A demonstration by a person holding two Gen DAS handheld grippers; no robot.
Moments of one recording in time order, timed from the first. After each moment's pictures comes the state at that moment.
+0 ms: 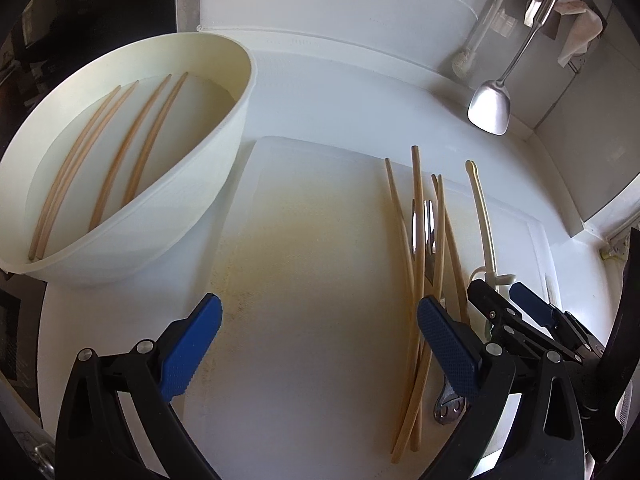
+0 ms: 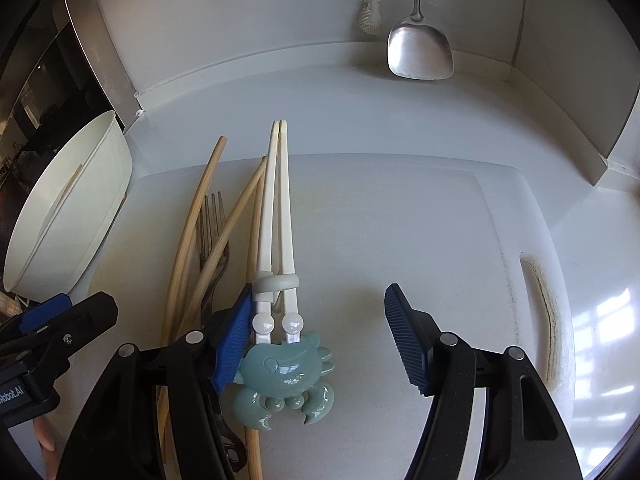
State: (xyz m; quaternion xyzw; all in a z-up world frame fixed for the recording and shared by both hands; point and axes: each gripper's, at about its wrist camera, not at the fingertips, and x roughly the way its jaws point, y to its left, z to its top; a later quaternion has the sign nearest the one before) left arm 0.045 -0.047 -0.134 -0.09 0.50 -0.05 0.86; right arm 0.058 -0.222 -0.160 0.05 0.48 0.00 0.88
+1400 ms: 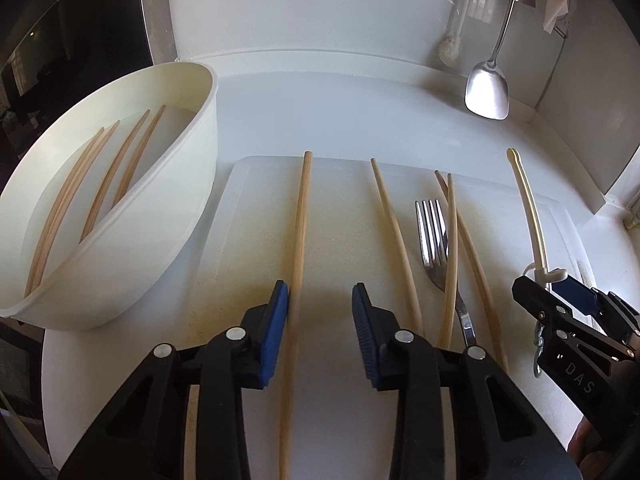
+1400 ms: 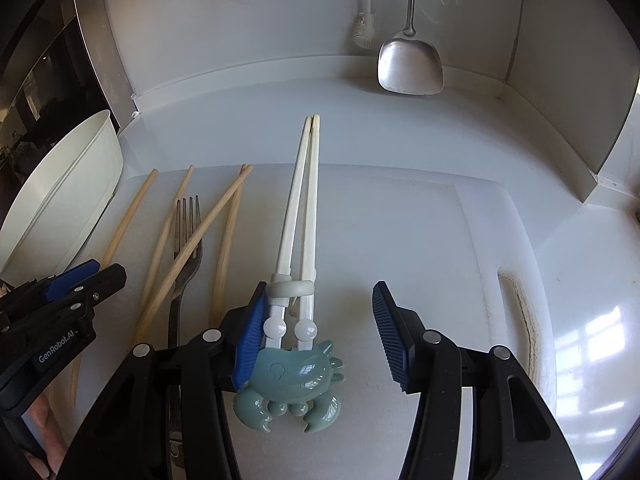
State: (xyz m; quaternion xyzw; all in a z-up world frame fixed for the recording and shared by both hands) left arm 0.059 -0.061 -0.147 -0.01 0.47 -0.04 0.88; right arm 0.056 -0.235 -0.159 0.02 0.46 0.00 0.89
